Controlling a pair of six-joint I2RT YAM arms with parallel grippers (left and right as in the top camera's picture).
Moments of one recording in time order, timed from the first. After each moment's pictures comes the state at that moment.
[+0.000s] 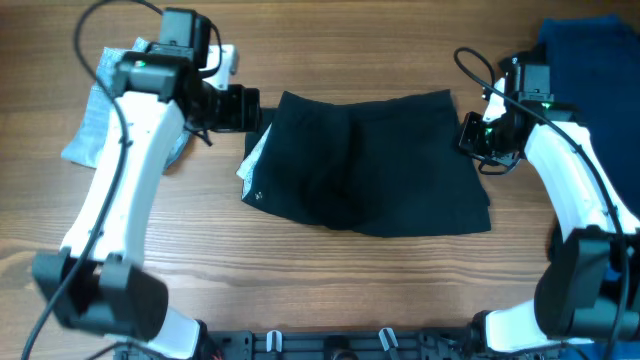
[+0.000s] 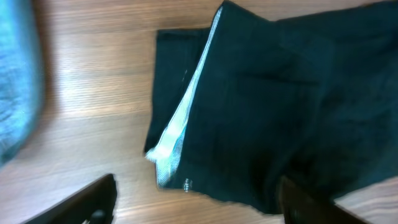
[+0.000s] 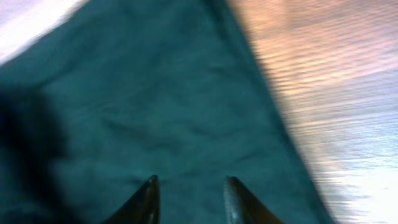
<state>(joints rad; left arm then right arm) -0.16 1.73 1.62 -1.14 0.19 -0.12 -0.08 1.66 1.20 -0.81 -0.25 0.24</state>
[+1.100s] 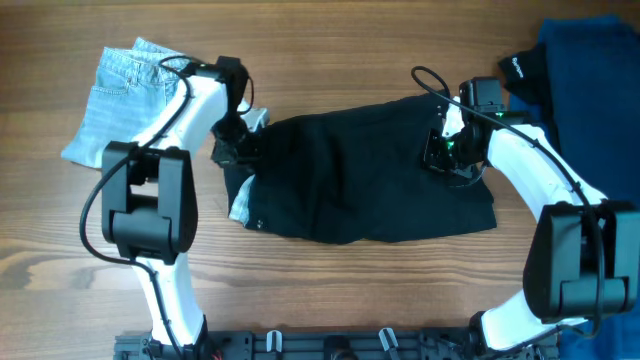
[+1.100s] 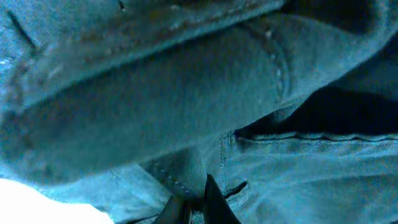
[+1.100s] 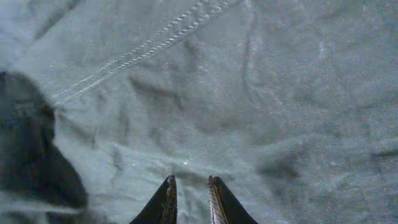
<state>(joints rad) -0.16 2.11 1.56 -1.23 0.29 -0.03 0.05 1.76 1.11 -0.72 -0.33 0.33</state>
